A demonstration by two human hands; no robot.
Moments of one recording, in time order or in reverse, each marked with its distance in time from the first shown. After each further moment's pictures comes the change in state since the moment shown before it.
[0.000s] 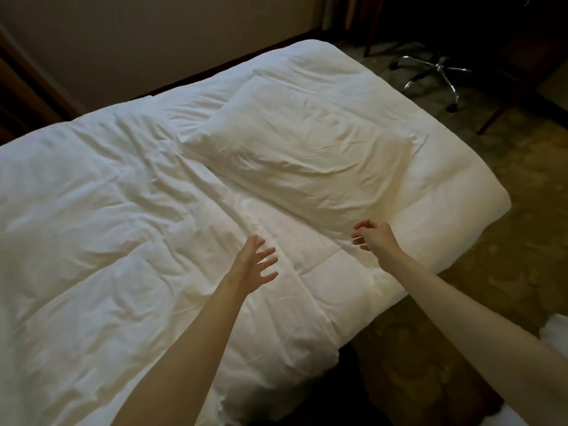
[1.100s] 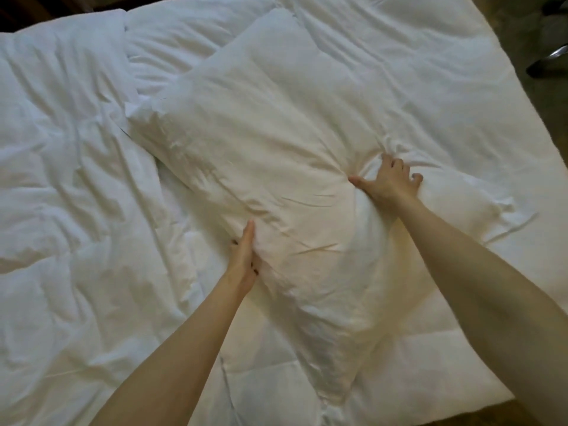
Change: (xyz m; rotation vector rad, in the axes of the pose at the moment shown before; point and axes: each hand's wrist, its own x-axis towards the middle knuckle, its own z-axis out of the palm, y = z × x) left_hand 0.284 0.091 0.143 -0.326 0.454 0.004; right_hand 0.470 -0.118 0.026 -1.169 -0.155 -0.293
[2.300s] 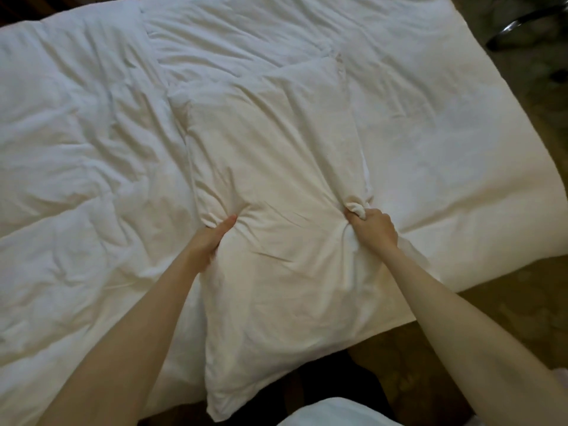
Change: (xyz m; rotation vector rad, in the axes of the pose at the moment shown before) left_hand -0.091 -0.037 -0.179 0.549 0.015 0.147; right_hand -0.281 0.039 0.102 0.353 0.004 0.087
